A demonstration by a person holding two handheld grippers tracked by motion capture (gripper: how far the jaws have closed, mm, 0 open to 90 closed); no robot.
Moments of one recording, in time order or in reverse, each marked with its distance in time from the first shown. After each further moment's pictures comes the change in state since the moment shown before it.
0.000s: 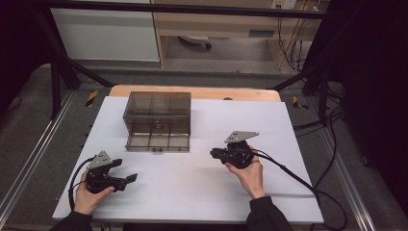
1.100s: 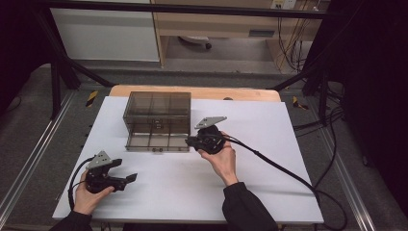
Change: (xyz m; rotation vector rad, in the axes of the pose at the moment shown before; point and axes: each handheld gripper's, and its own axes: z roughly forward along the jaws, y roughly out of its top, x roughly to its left) left arm 0.000 0.000 -0.001 -0.005 -0.002 -0.002; right arm 0.024 0.062 0.057 0.016 0.022 -0.048
